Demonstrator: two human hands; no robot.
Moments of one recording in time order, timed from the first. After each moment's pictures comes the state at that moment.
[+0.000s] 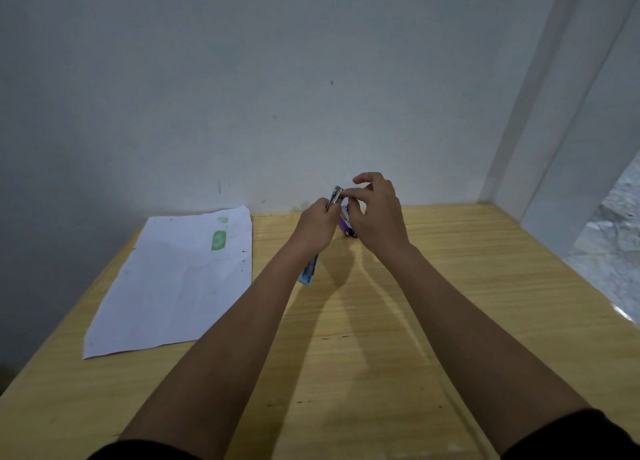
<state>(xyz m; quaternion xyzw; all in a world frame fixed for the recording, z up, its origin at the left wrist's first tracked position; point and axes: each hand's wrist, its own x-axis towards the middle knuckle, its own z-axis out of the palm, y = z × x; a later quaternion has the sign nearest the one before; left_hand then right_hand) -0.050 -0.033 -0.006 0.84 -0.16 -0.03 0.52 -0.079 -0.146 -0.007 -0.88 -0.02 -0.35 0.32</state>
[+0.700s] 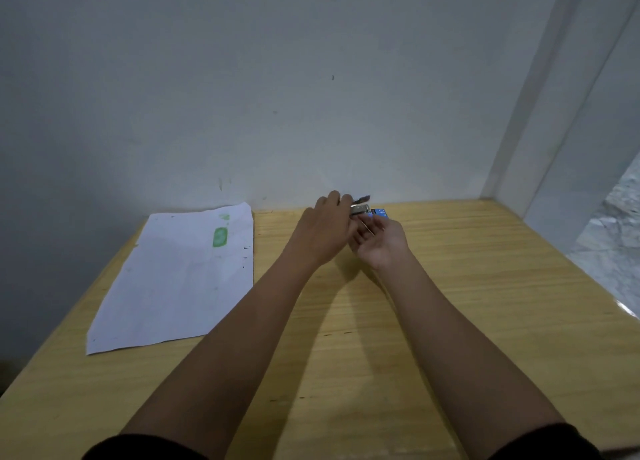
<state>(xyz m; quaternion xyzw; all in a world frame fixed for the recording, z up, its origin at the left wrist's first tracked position) -0.061 -0.035 -0.014 0.92 -0.31 0.21 0.13 -0.087 -0.142 -0.025 -0.26 0.22 -0.03 0.94</state>
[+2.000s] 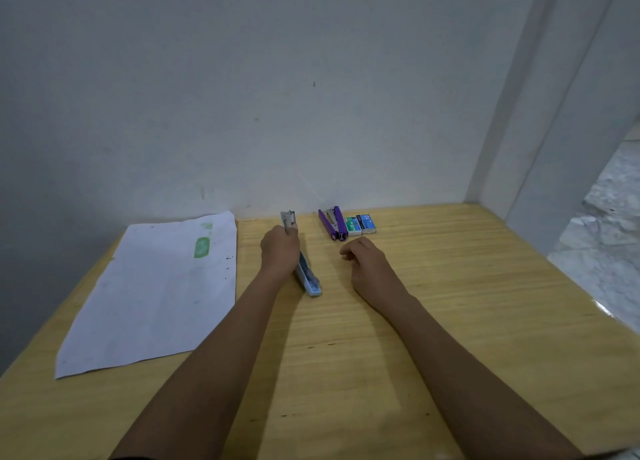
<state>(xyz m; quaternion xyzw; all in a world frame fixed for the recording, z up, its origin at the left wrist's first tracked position) -0.022 -0.019 -0.059 0.89 -0.01 0.06 0.45 -0.103 -0.165 -0.077 -0.93 0.00 -0.17 0.31</state>
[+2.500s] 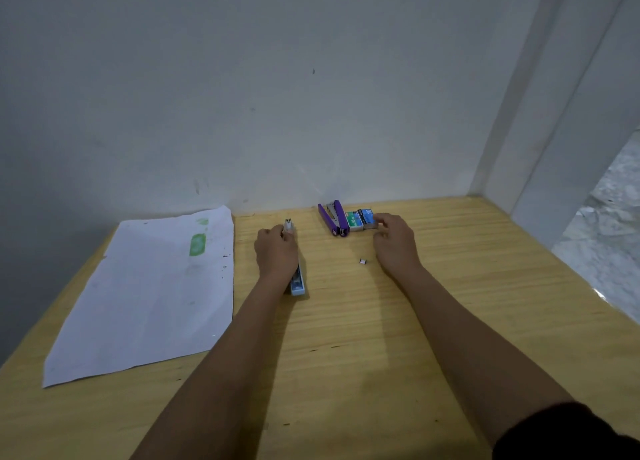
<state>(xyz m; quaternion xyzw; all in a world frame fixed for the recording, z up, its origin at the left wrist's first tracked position) -0.024 -0.016 -0.074 0.88 0.01 0.09 0.47 -0.070 -0.201 -0.070 -0.88 0.14 -0.22 0.40</state>
